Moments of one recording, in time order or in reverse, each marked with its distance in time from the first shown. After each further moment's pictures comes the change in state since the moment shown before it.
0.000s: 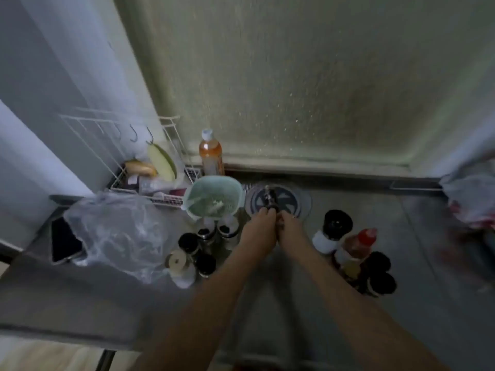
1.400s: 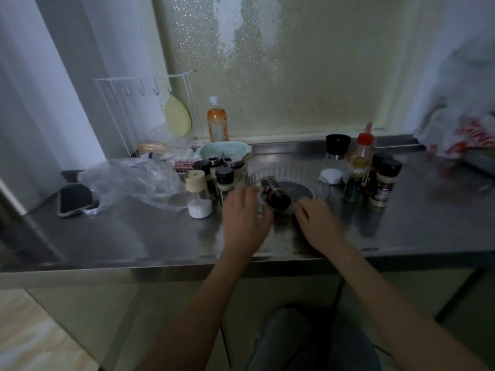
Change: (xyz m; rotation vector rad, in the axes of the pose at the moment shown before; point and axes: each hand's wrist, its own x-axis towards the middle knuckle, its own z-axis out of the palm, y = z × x) left_hand -0.183 -0.075 0.098 0.018 0.852 0.293; right_hand -0.146 0.102 0.116 -0.230 0.530 -0.427
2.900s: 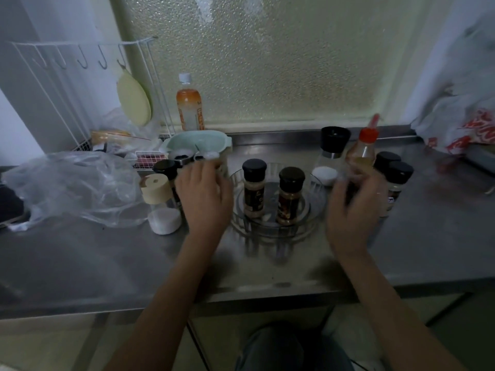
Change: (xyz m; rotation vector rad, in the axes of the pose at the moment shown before) left_hand 0.066 -0.033 0.023 -0.028 0.211 -0.097; right_hand 0.037 0.025 -0.026 0.209 0.774 0.095
